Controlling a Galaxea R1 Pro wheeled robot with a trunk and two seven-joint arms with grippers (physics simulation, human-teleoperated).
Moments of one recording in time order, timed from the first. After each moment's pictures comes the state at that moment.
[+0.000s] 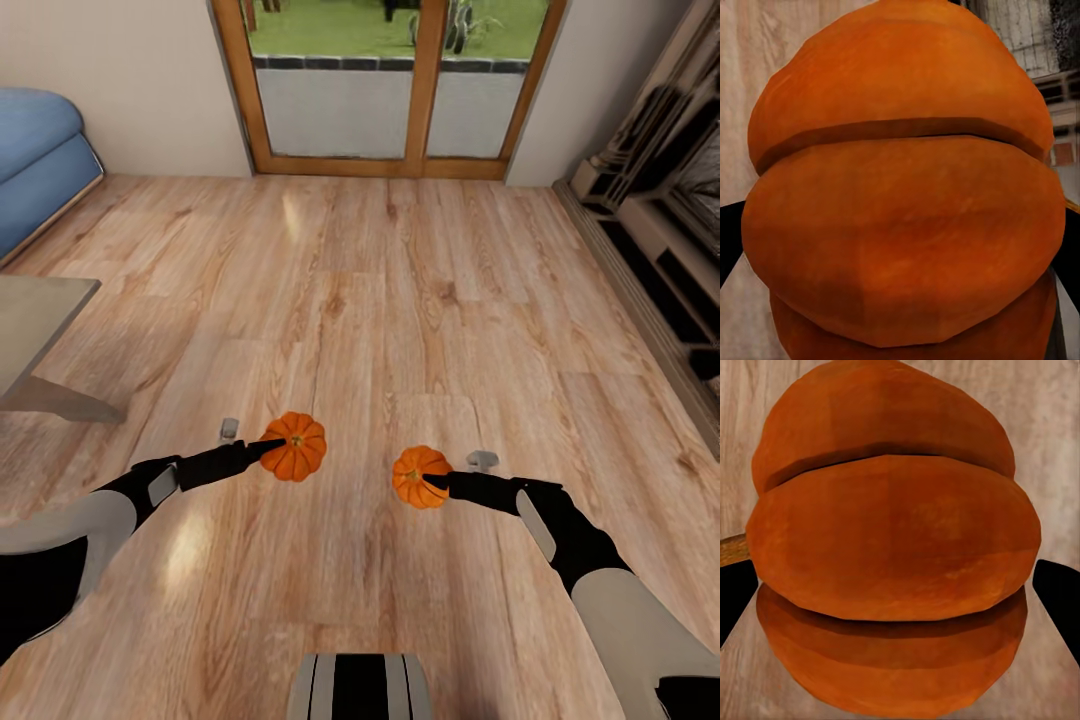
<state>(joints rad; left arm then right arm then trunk) -1.16 0.20 -1.70 0.03 1.99 0.31 -1.29 -0.78 -0.13 0.04 -0.73 -0.24 0.52 0.58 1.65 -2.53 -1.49</state>
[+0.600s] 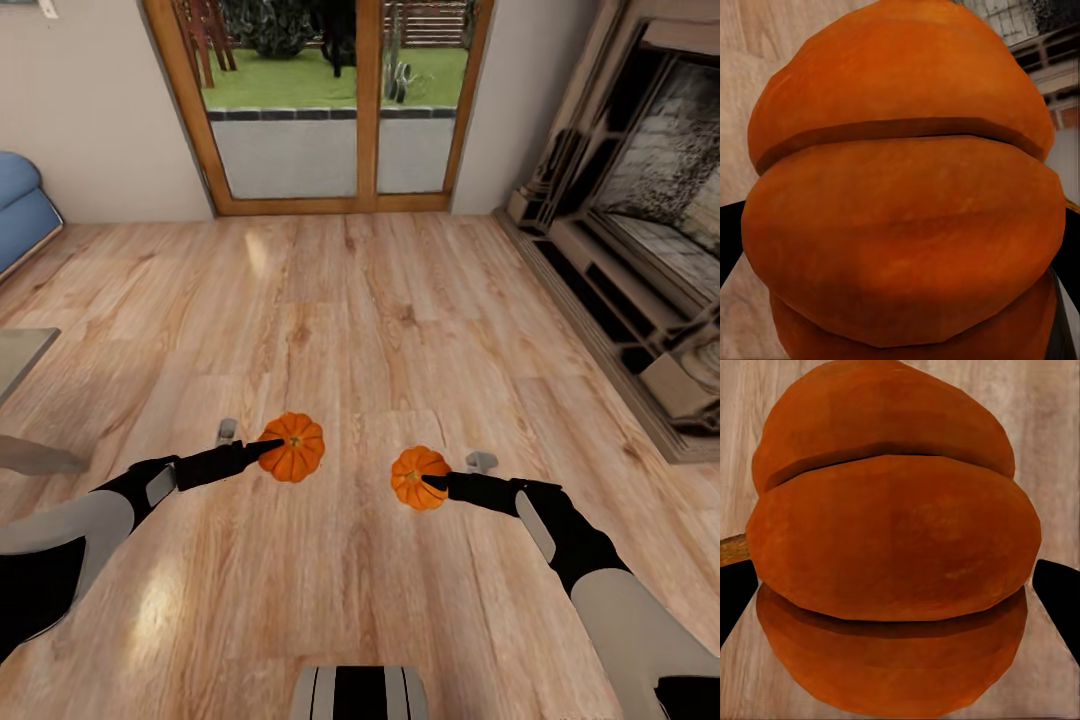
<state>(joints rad) -1.16 0.21 -1.71 0.03 1.99 0.31 -1.29 -0.78 -0.13 0.04 -0.72 -0.25 0.52 0.58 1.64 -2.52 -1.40</state>
